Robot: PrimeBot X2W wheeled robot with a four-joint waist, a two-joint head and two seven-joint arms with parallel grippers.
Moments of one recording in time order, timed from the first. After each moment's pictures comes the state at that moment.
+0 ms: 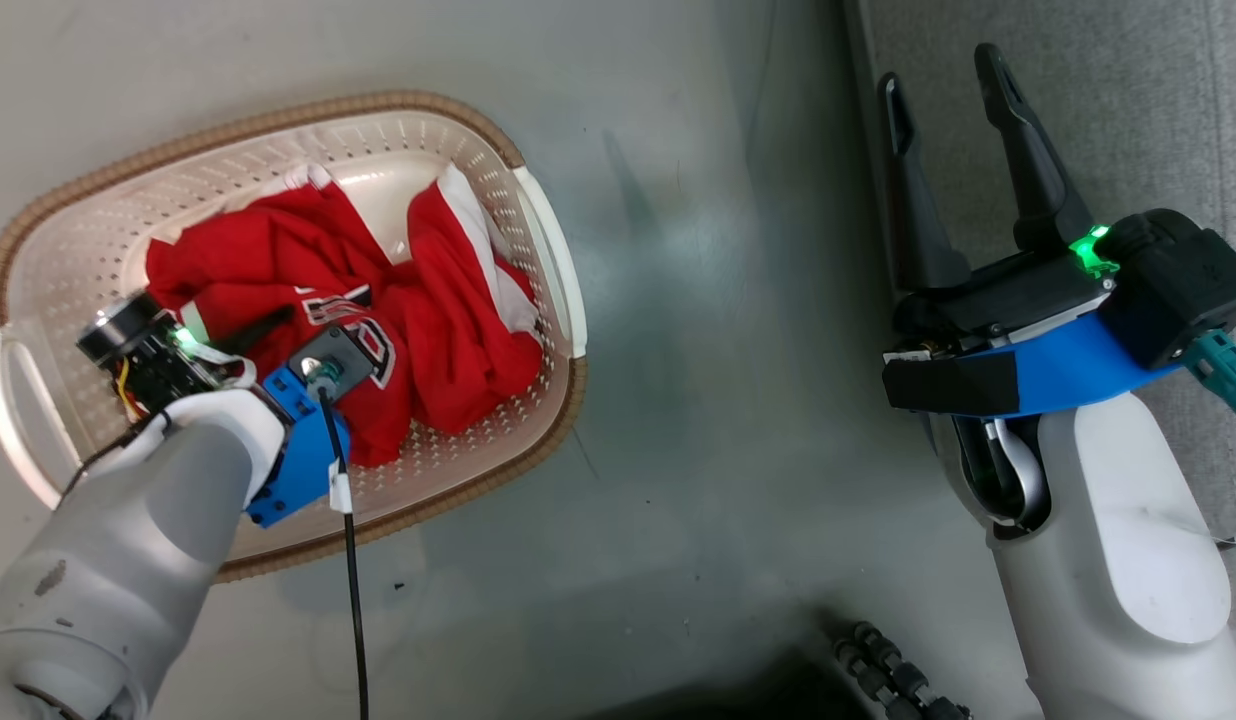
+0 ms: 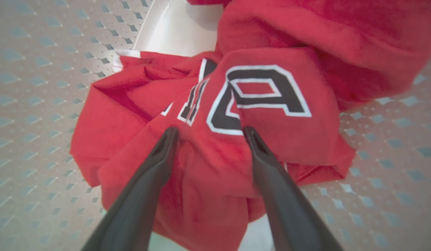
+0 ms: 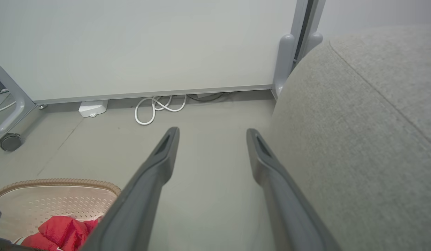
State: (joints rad) left arm -0.97 0.31 -1.17 1.26 -0.27 -0.13 -0.17; right arm -0.57 -0.05 0.13 0.14 0.18 0.13 -0.26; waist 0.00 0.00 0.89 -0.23
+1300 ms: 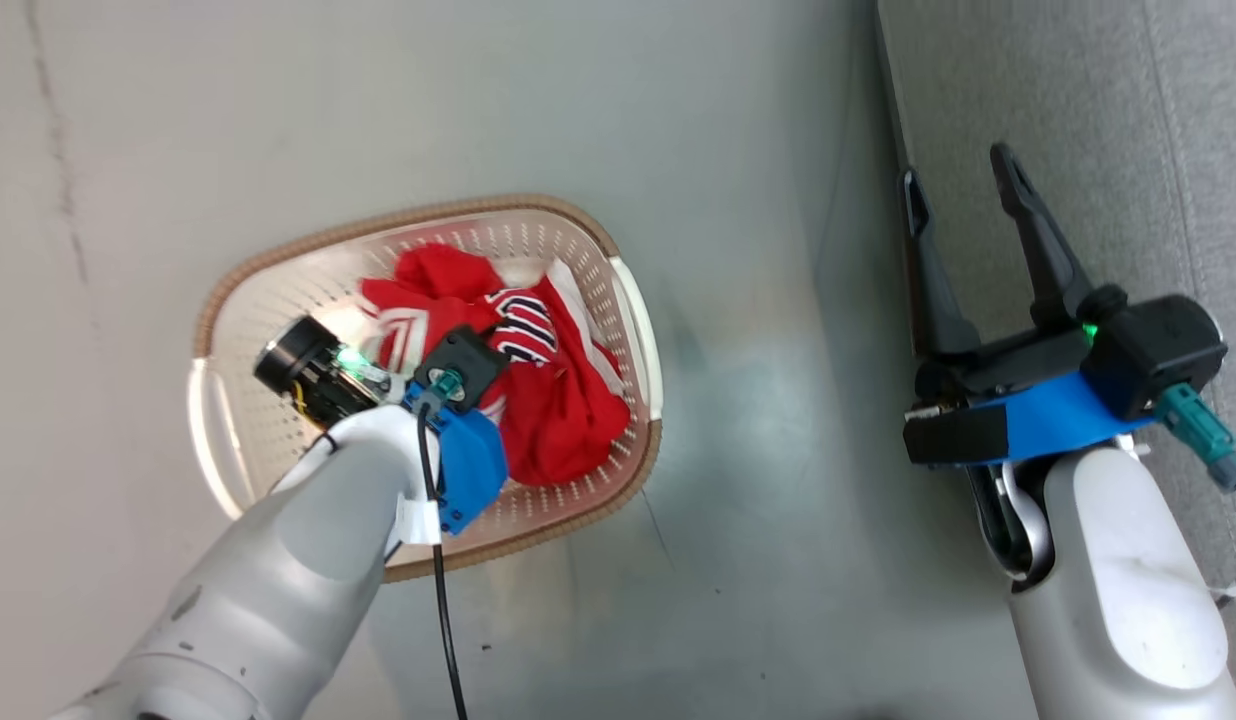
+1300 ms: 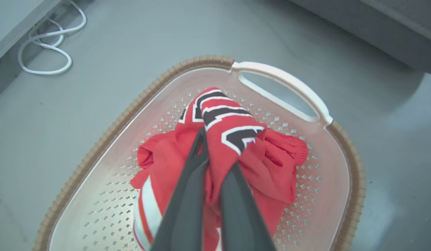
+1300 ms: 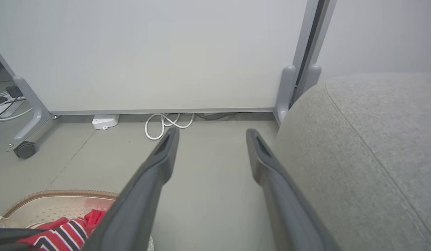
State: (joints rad) left arm -0.90 0.16 -1.08 1.12 -0.44 -0.12 -0.26; right arm -0.48 -0.05 0.07 0.19 0.08 0.13 -0.26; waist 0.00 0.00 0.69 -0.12
